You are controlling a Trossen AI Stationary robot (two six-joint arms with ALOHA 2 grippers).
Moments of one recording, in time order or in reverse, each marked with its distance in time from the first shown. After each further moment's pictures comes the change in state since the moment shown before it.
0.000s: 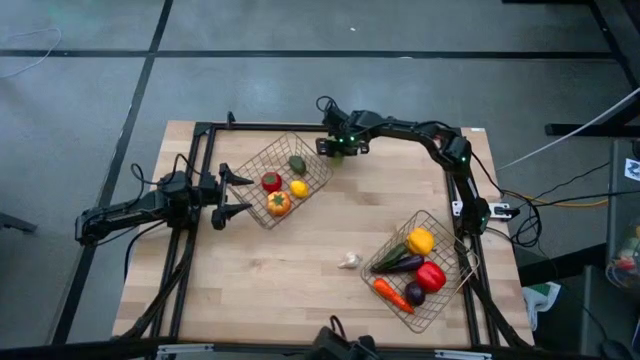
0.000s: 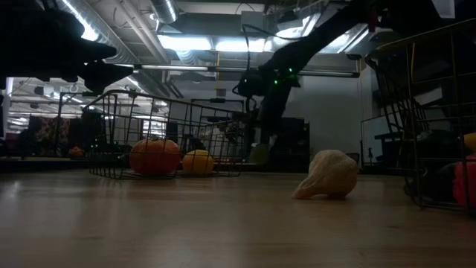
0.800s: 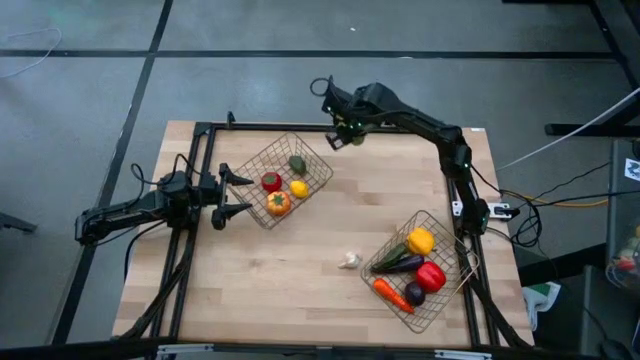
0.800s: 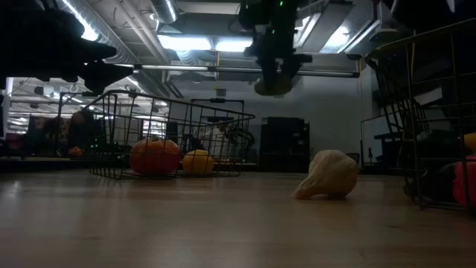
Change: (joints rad) left arm 0.000 0.000 0.000 0.000 -0.001 0.000; right arm 0.127 -0.039 0.625 -0.802 0.348 -0.323
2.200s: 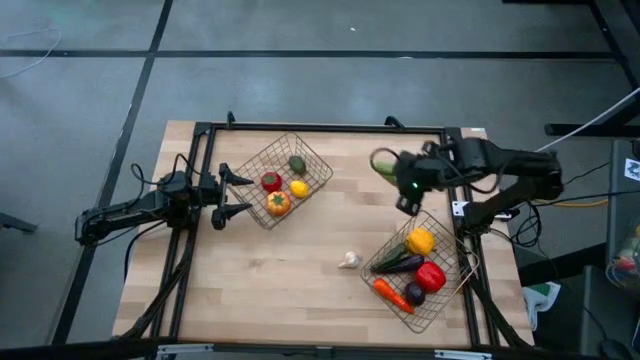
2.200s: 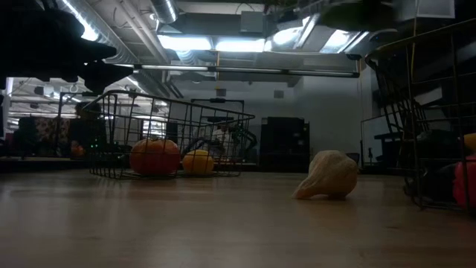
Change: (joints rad) left arm 0.000 0.000 0.000 0.000 0.000 0.000; right arm 0.508 -0.722 -0.632 -0.046 0.070 -0.052
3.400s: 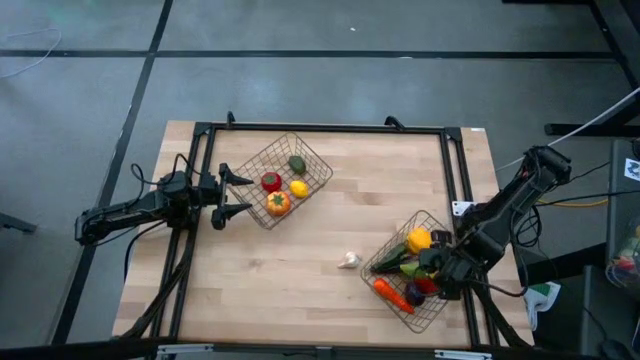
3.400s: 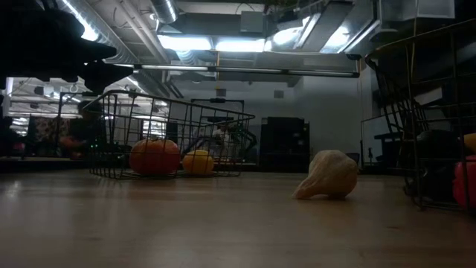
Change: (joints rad) left arm 0.000 0.000 0.000 0.000 0.000 0.000; right arm 0.734 -0.215 -0.868 0.620 -0.252 0.400
